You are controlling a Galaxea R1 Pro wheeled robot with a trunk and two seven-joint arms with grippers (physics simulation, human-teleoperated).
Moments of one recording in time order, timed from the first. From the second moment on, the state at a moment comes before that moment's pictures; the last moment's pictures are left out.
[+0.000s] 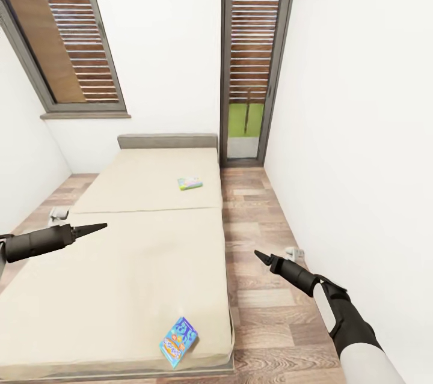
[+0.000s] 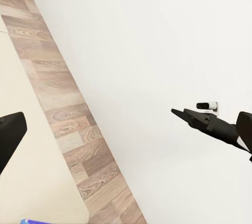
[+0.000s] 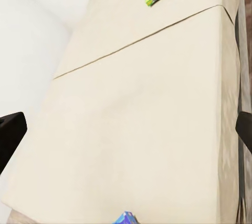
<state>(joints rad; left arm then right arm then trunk) -0.65 0.44 0.39 -1.10 0.03 0.88 -1.43 -0.56 0.00 -0.29 -0.82 -0.17 0.33 0.75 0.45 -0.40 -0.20</state>
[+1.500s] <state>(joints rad) -0.65 0.44 0.39 -1.10 0.03 0.88 -1.44 -0.56 0.00 -0.29 -0.82 -0.17 0.31 0.75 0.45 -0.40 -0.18</state>
